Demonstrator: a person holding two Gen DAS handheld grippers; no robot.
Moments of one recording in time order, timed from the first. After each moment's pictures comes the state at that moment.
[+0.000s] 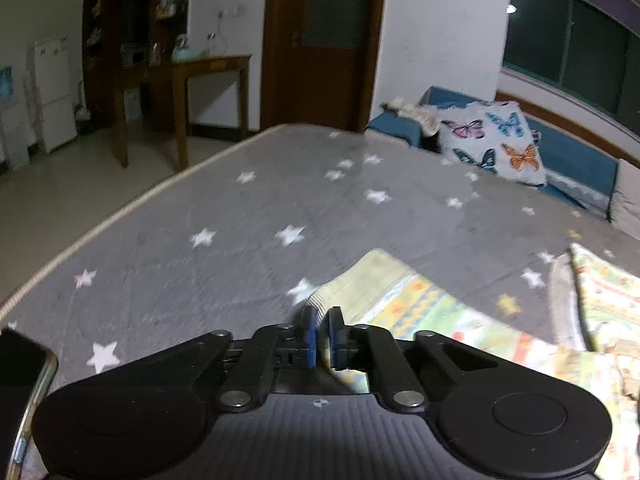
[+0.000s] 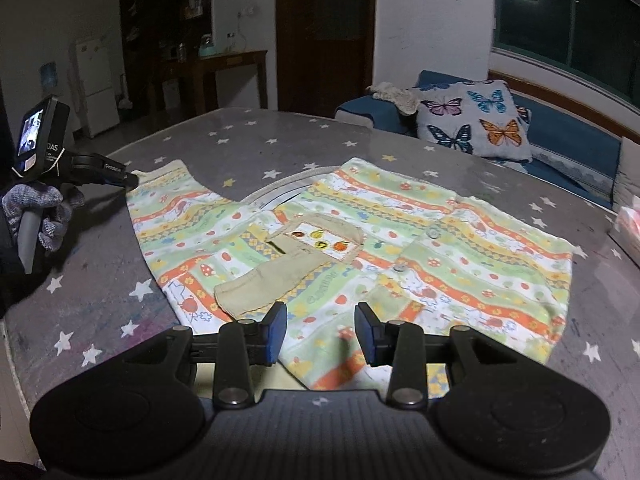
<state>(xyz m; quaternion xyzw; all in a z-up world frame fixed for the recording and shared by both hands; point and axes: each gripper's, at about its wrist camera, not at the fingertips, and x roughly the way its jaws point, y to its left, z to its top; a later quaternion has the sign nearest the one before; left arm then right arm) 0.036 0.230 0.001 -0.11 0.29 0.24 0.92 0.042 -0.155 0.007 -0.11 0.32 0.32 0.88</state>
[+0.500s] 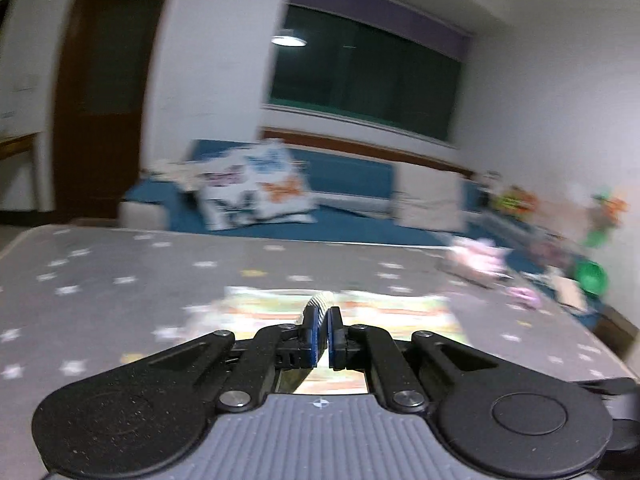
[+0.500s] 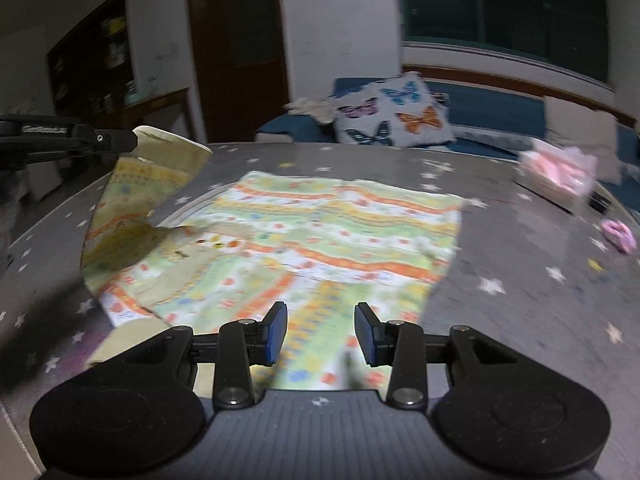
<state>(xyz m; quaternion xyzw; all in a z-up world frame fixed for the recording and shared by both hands) 0.036 0.016 0.087 -0.07 0.22 -0.09 0.97 0.038 -0.254 0.006 -0.03 0.31 0.22 0.92</state>
